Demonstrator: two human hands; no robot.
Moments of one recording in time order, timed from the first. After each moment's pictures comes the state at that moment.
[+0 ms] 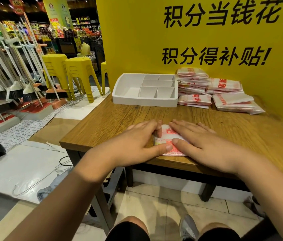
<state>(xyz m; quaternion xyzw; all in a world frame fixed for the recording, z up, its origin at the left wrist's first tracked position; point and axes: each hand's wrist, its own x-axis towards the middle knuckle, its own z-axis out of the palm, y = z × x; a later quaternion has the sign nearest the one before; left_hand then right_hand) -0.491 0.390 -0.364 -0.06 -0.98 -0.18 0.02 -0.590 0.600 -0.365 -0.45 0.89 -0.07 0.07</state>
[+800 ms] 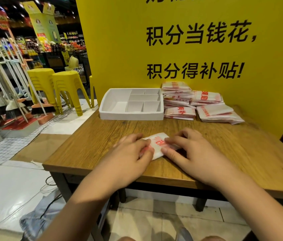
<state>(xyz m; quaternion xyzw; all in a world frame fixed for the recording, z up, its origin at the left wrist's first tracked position) -0.499 0.403 -0.375 0.03 -0.98 -0.17 0.10 -0.588 0.605 -0.375 -0.39 0.90 -0.19 -0.09</state>
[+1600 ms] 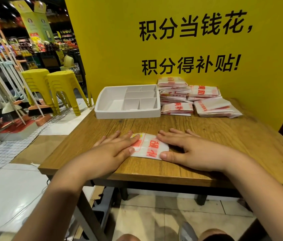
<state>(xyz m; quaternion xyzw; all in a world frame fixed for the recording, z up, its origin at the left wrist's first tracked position) -0.503 0.356 -0.365 0.00 -0.99 -0.12 -0.07 -0.609 0.608 -0.363 -0.44 0.88 -0.14 0.12</state>
